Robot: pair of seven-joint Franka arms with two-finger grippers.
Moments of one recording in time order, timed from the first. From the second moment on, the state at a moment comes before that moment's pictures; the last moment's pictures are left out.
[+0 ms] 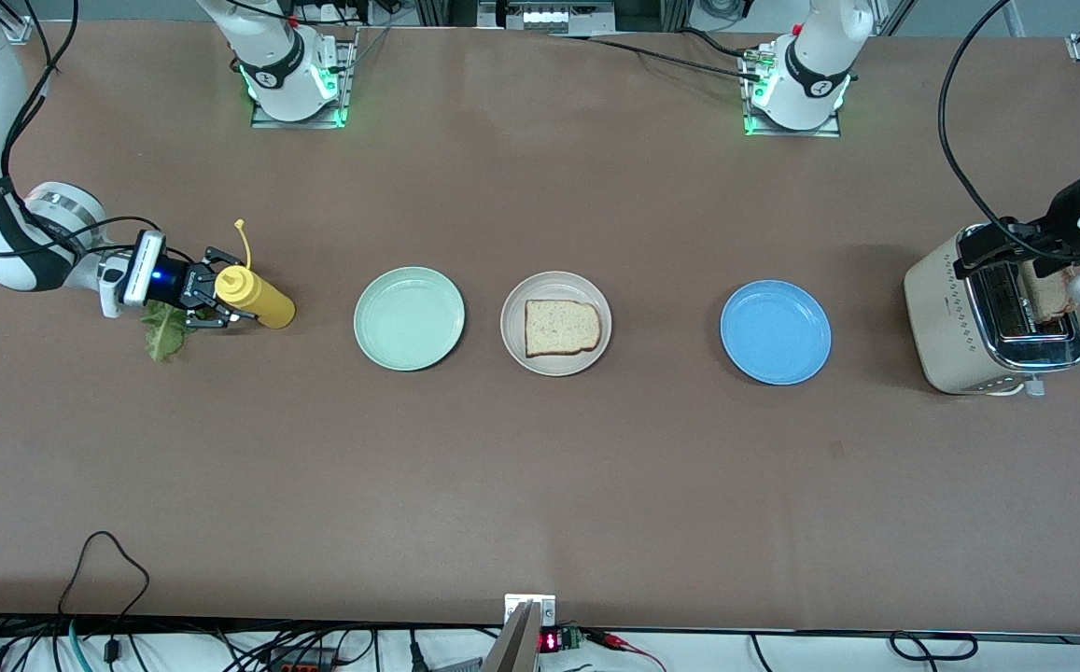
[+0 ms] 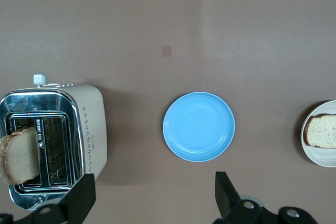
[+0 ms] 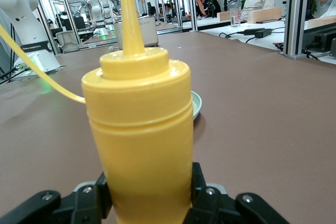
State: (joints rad) left arm 0.03 0.09 -0.01 -1.55 -0.03 1.62 -0.03; right arm -0.52 0.58 0.09 -2.15 1.14 1.76 -2.57
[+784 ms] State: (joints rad) left arm 0.02 0.09 -0.01 -1.55 -0.03 1.62 -0.03; right arm -0.43 0.41 0.21 -2.12 1.14 1.96 -2.21
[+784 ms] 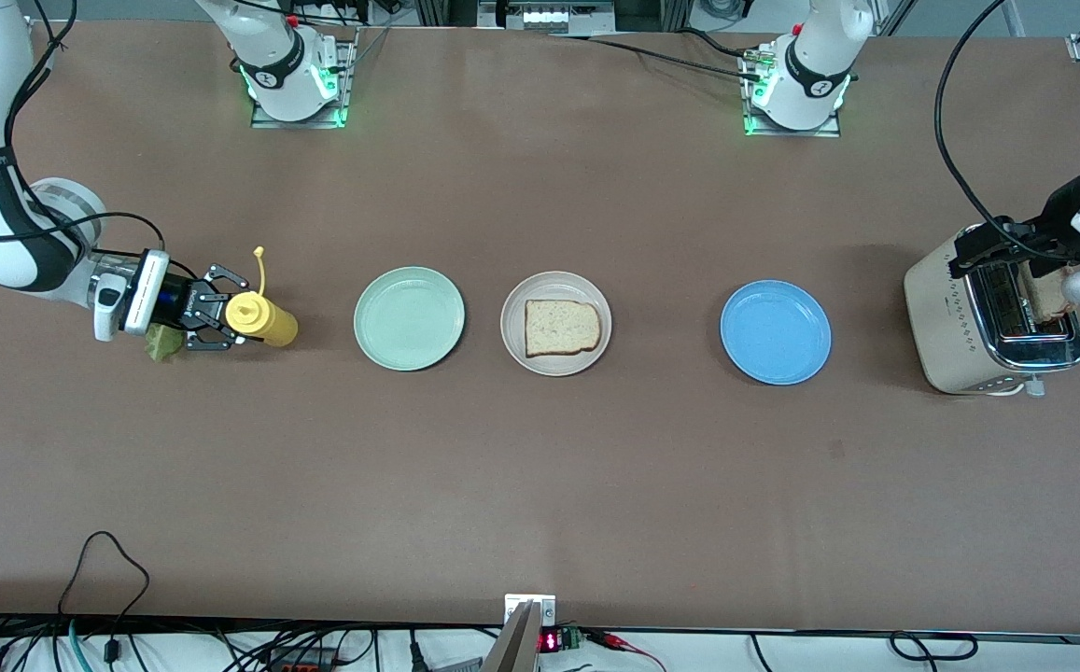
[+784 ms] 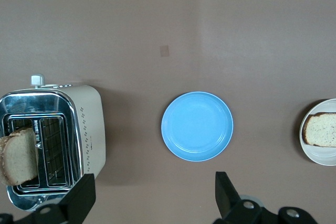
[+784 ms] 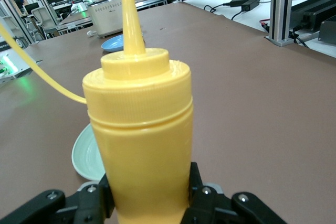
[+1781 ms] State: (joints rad) left arm 0.02 0.09 -0.01 -1.55 -0.03 1.61 -0.03; right arm -0.10 0.24 0.32 -2.12 1.11 2.41 -1.72
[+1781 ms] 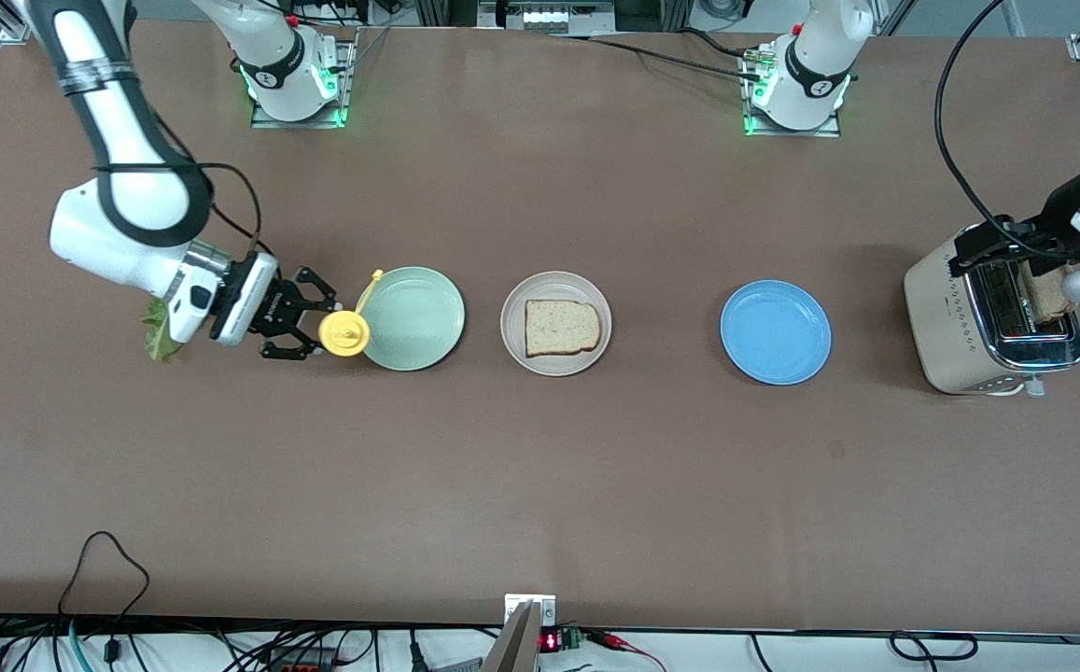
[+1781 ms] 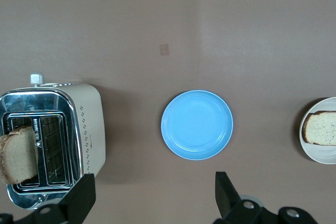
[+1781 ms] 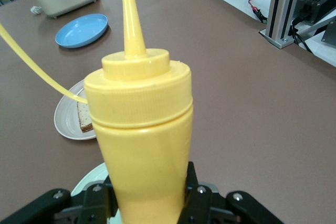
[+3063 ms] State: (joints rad) left arm 0.02 0.08 -0.03 -1.54 -0.03 1.61 -0.03; right arm 0.25 0.23 0.32 -2.10 0.12 2.51 -0.62
